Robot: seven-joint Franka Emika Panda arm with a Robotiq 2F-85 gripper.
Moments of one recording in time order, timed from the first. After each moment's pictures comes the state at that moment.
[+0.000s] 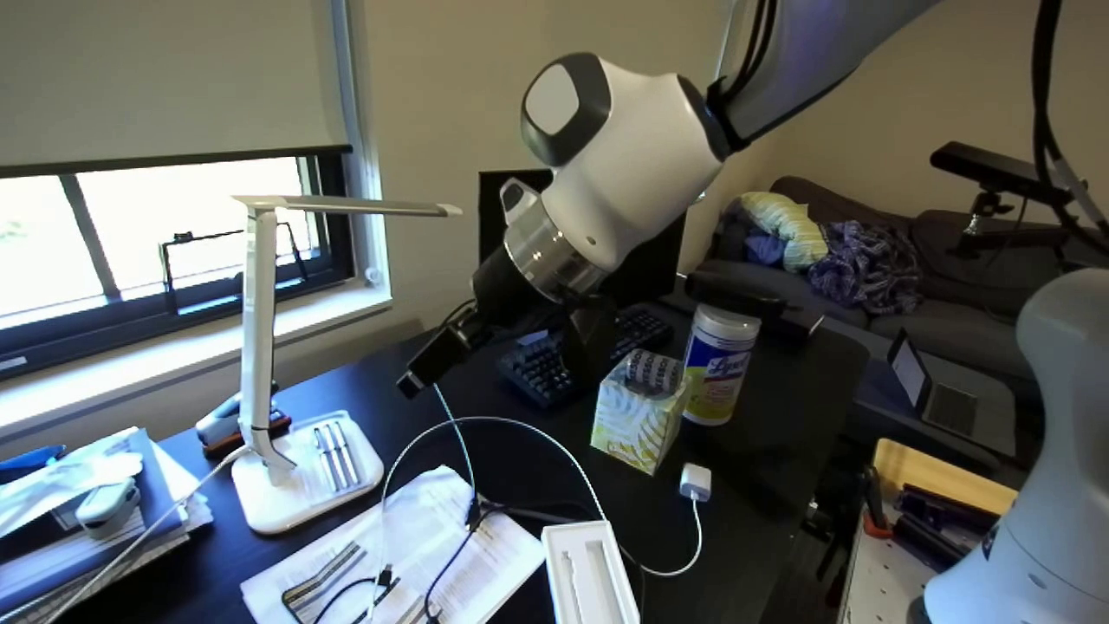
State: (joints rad) arm 0.89 0.26 -0.62 -1.98 -2.32 3.48 2.50
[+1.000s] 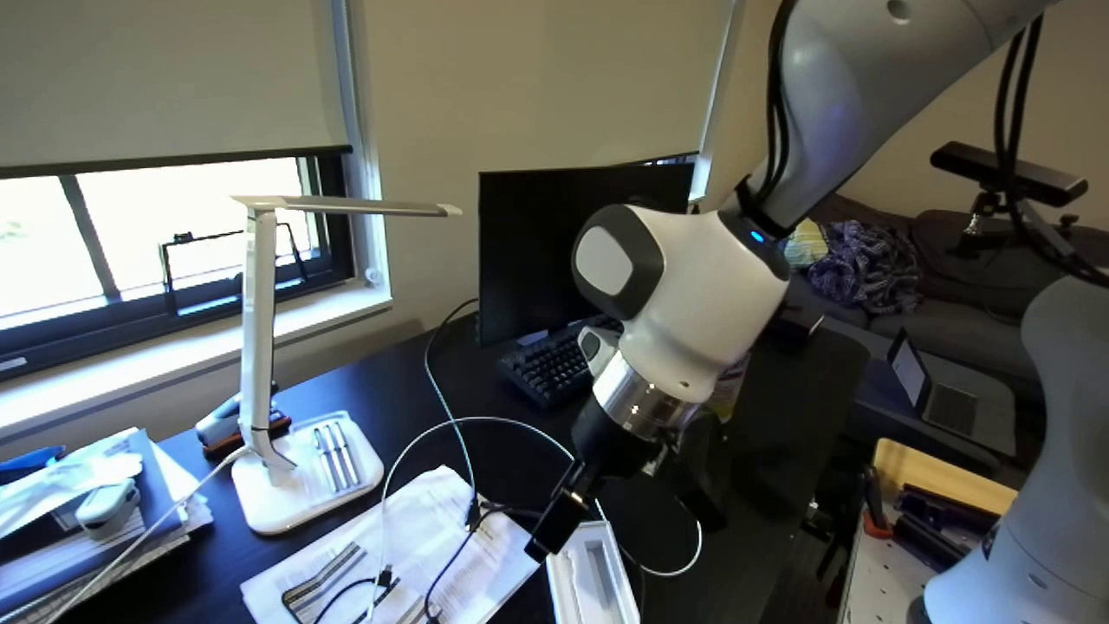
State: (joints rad) arm 0.80 0.27 -0.45 -2.27 -2.36 3.46 2.61
